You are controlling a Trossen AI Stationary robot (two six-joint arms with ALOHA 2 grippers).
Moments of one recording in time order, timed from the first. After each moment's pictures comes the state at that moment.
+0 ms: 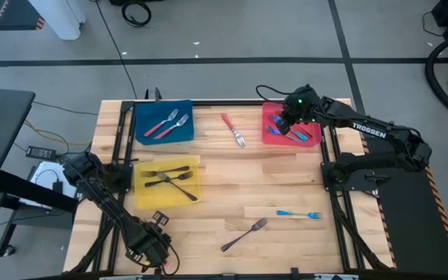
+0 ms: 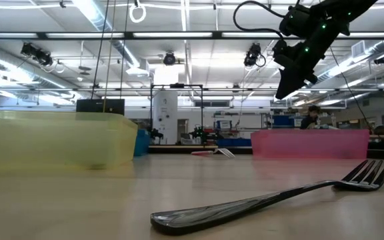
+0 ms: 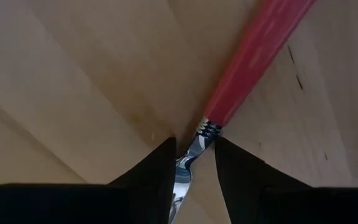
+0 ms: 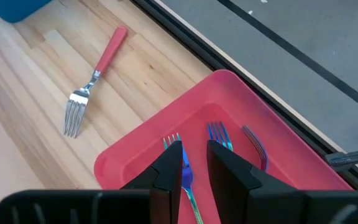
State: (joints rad) left arm -0.90 1.83 1.06 -0.83 0.06 -0.32; right arm -0.67 1.09 0.83 -0.54 0.08 0.06
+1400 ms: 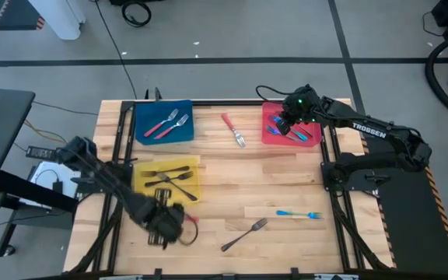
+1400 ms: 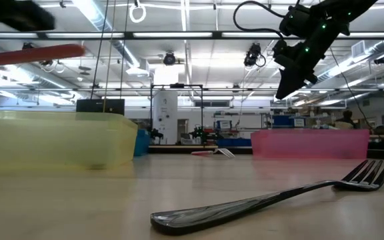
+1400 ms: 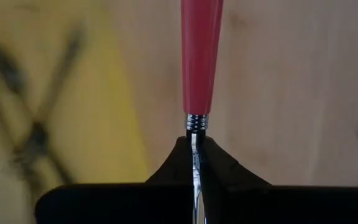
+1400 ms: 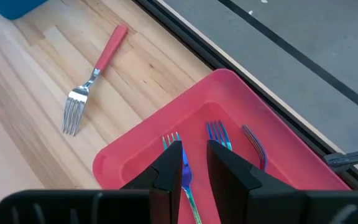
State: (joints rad) left arm -0.68 1.65 1.28 -1.13 -0.10 -0.61; right arm -0.67 1.09 0.83 -0.54 0.08 0.05
